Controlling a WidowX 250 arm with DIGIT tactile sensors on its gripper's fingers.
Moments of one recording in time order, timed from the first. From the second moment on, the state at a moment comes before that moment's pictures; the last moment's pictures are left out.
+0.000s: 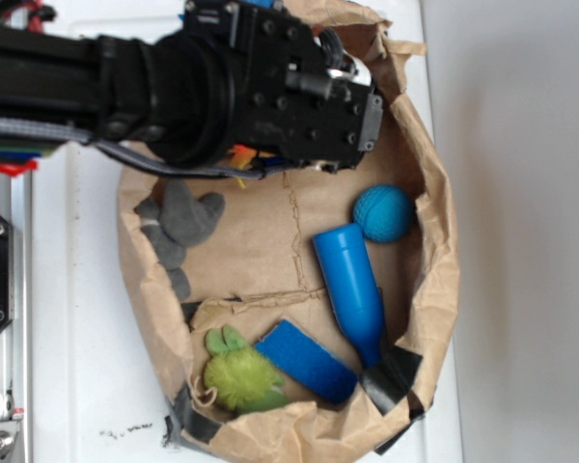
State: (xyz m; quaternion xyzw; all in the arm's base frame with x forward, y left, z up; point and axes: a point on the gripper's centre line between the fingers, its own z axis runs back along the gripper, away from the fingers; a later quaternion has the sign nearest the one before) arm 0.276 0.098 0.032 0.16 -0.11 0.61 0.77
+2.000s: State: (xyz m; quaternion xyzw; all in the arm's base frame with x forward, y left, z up) arm 0.234 0.016 0.165 -0.03 0.06 0.19 0.98
